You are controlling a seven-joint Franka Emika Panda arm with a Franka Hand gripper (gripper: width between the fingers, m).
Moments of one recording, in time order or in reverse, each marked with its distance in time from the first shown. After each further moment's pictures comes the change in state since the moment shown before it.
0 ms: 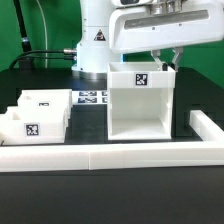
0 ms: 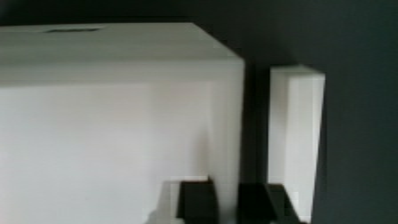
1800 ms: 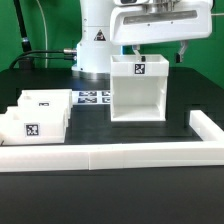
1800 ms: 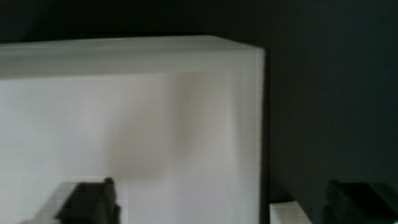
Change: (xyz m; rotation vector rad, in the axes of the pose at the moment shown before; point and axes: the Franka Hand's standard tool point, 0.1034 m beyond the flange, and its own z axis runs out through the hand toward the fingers) arm -0.120 -0.010 -0.007 -0.038 -0.103 0.054
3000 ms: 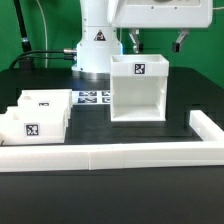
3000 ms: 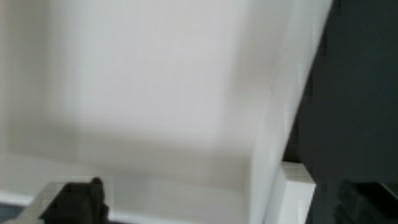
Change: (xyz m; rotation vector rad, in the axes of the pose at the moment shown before) arm 0.026 0.009 -0.030 -0.105 0.038 -0.201
